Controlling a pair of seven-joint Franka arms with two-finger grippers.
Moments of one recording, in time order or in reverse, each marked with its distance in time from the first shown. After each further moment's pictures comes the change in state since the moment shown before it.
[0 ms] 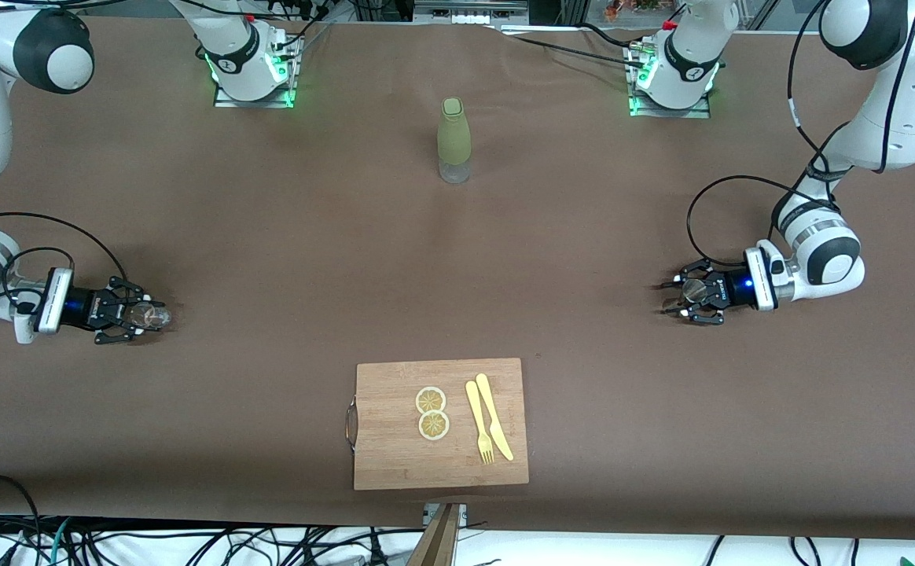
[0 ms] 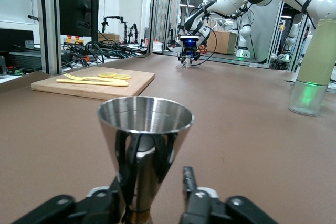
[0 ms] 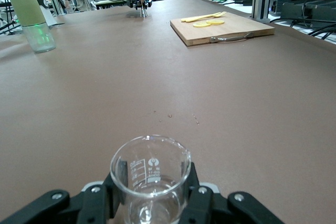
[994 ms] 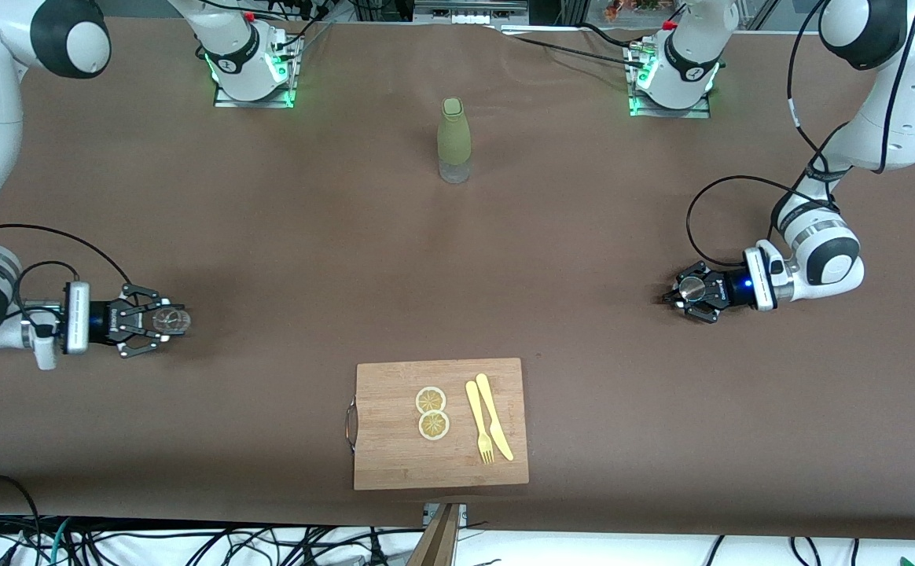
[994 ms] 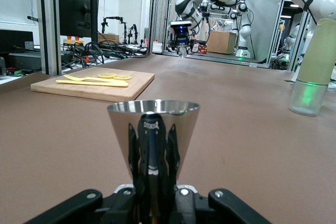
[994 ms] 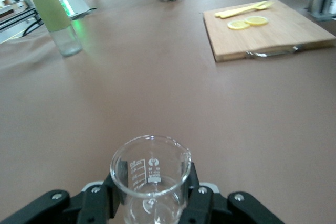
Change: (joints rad) left arm -0.001 -0.001 -0.001 0.001 -0.005 -0.002 0.000; right arm 0.166 -0.131 0.073 0.041 -0.179 -0.005 0.233
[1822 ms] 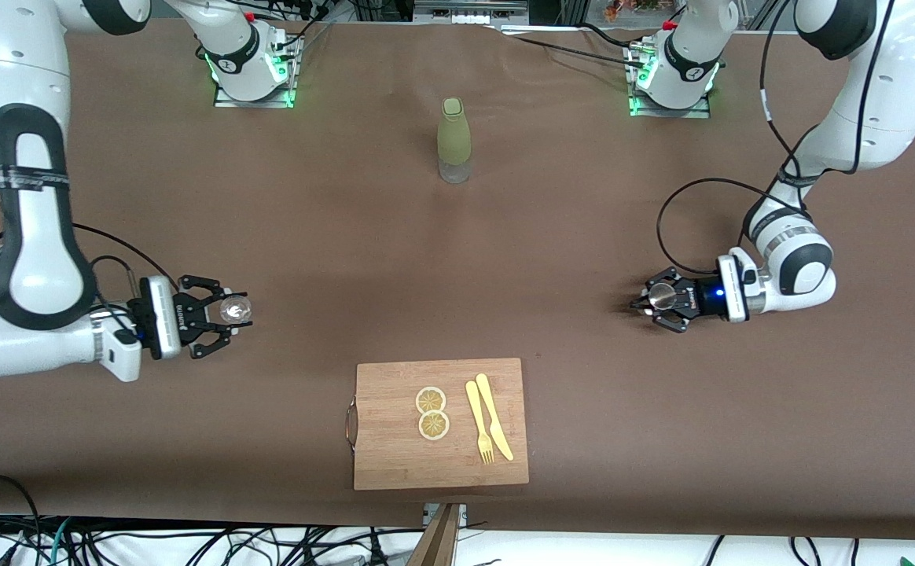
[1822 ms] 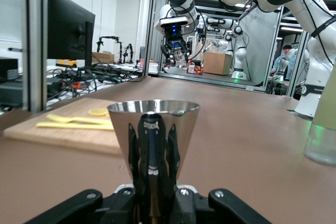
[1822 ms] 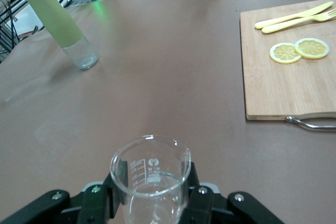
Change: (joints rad) left arm -0.171 -0.055 -0.012 0.011 -0.166 -0.020 -0.084; right arm 0.266 -0.165 0.022 -0.005 -0.145 0.041 0.277
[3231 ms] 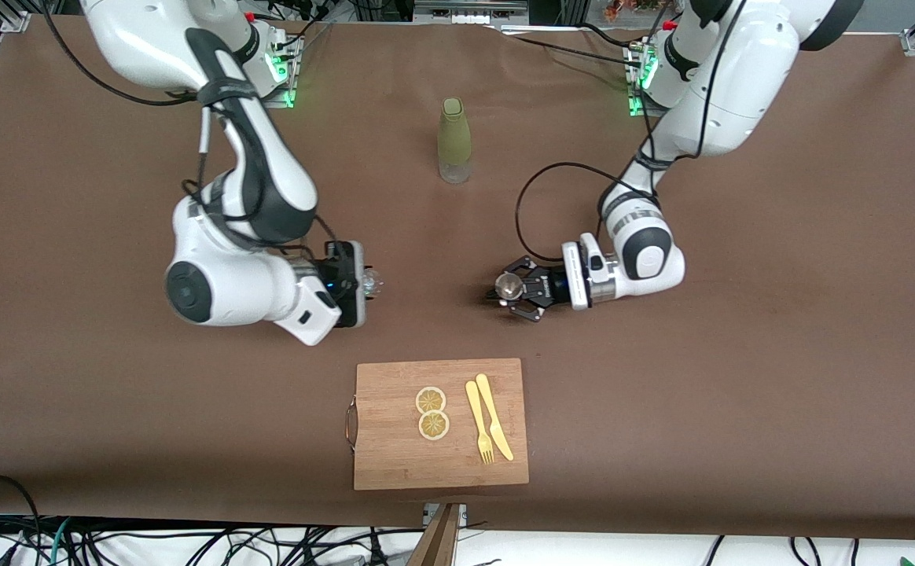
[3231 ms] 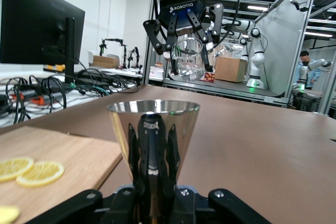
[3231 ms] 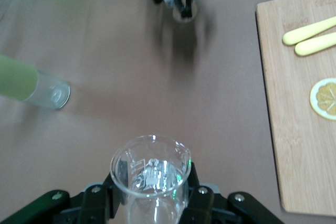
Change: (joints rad) left arm -0.543 -0.003 0.006 0.046 -0.562 0.287 0.050; right arm 0.433 -0.086 0.003 -0.013 -0.218 0.237 0.594
